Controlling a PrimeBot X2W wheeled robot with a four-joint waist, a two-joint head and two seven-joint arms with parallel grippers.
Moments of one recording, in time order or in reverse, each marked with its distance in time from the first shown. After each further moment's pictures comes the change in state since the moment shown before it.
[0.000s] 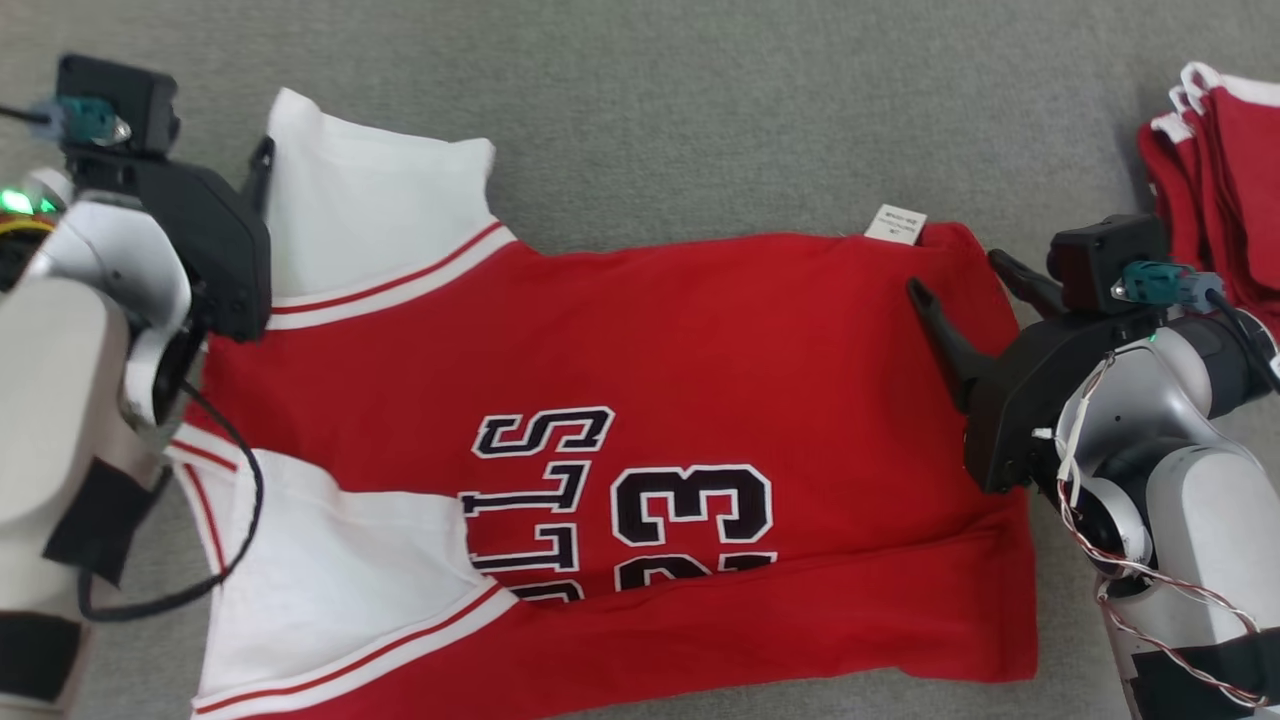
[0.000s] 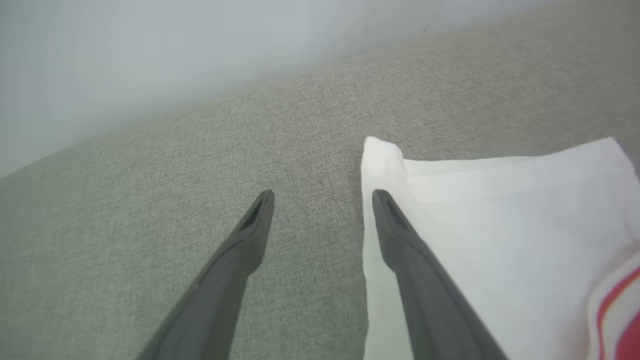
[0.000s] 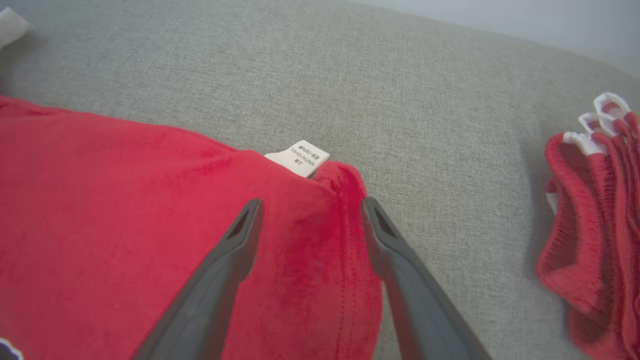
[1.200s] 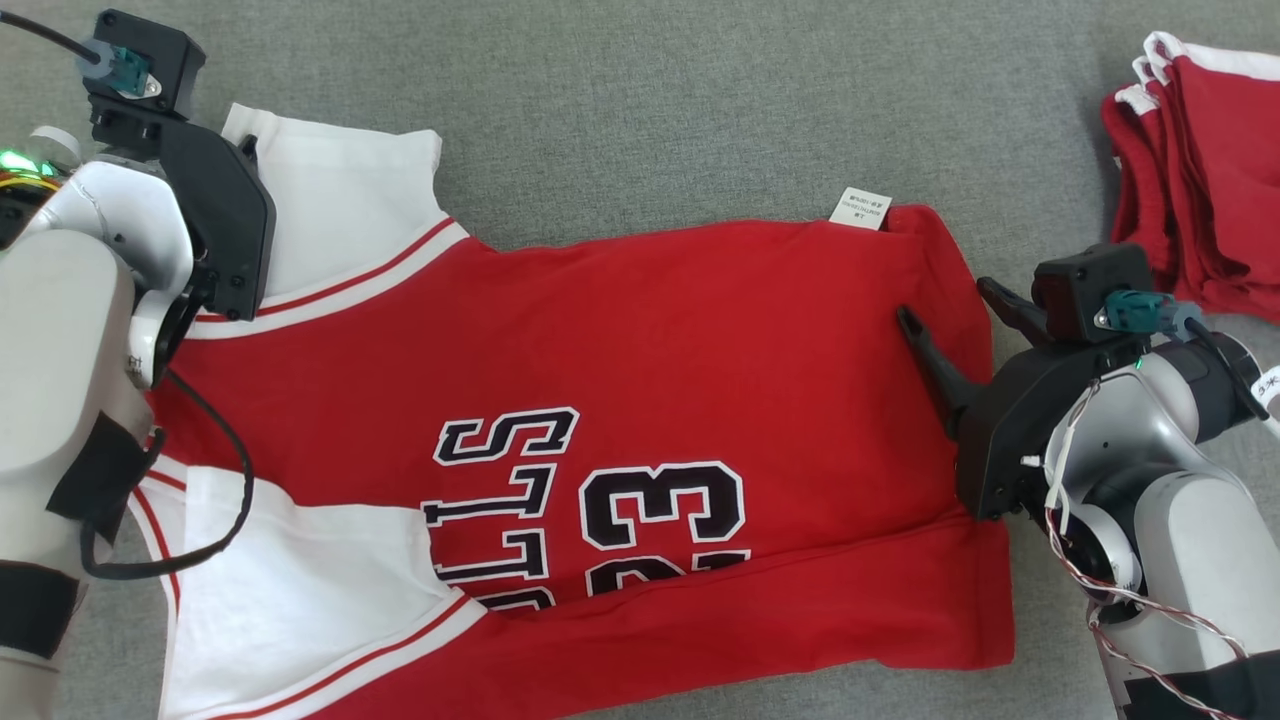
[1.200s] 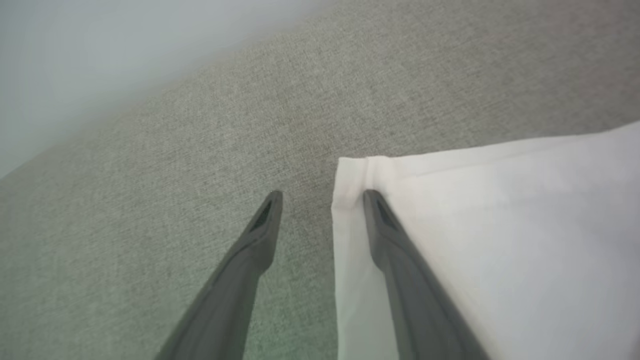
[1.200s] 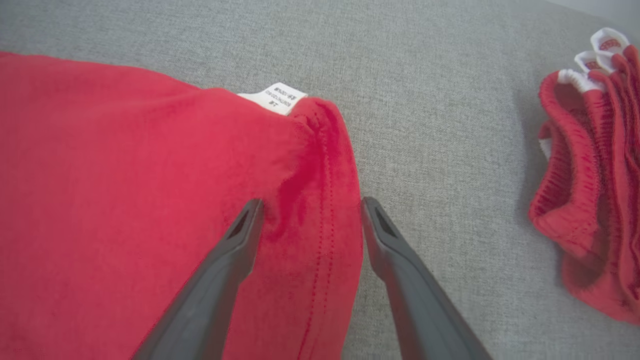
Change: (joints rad) left arm -0.120 0.007 -0.107 0.119 0.030 -0.023 0.103; right arm 0.036 0.000 0.010 -0.017 -0.007 0.000 0.000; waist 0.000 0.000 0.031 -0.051
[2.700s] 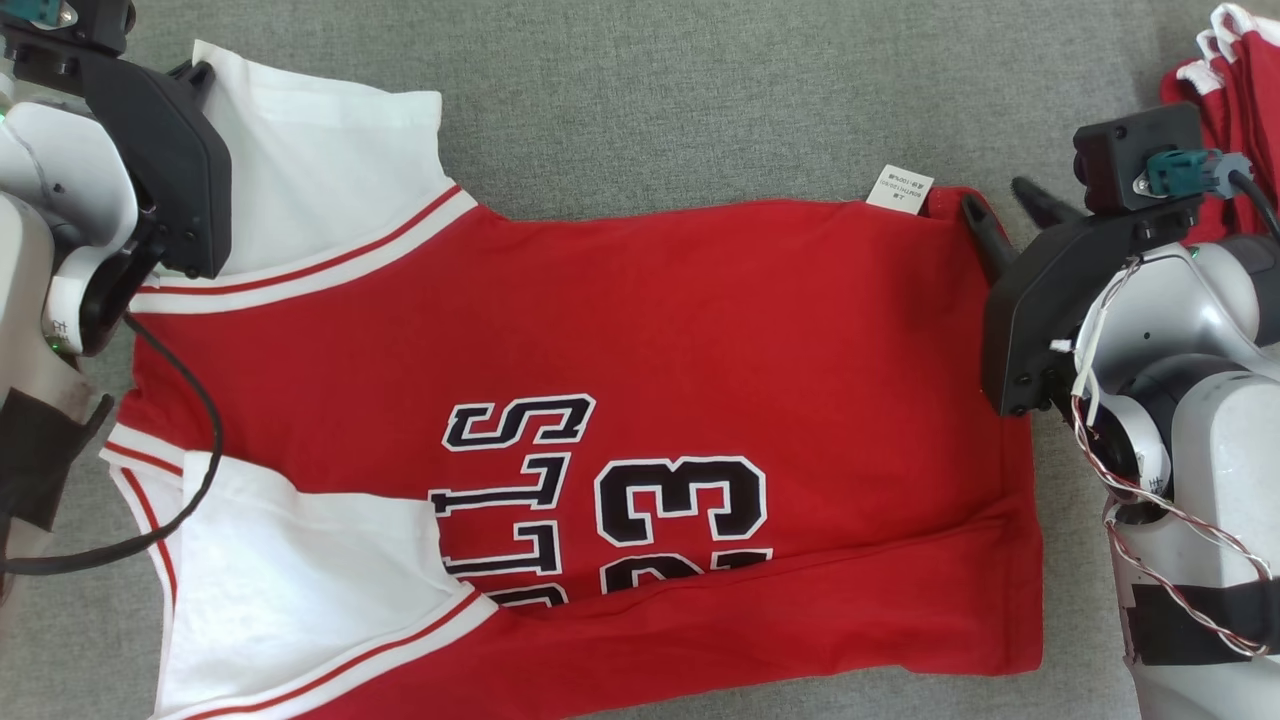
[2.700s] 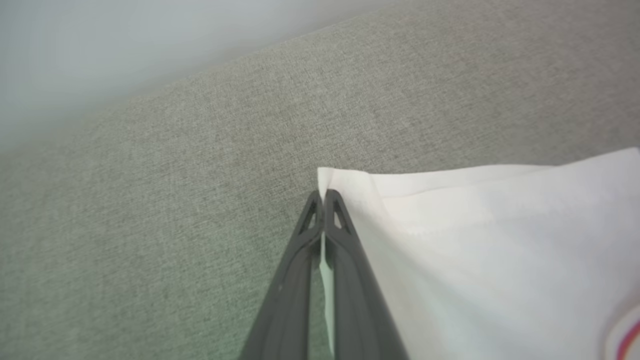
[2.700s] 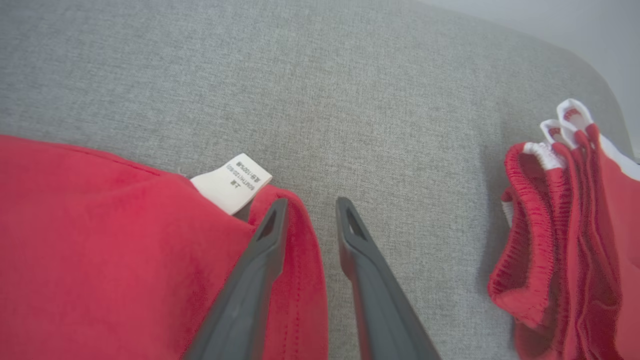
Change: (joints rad) left arm -0.018 0.067 0.024 -0.141 -0.142 -0.030 0.059; right arm -0.161 0.056 -0.066 -0.029 -0.123 0.000 0.193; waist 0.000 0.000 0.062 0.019
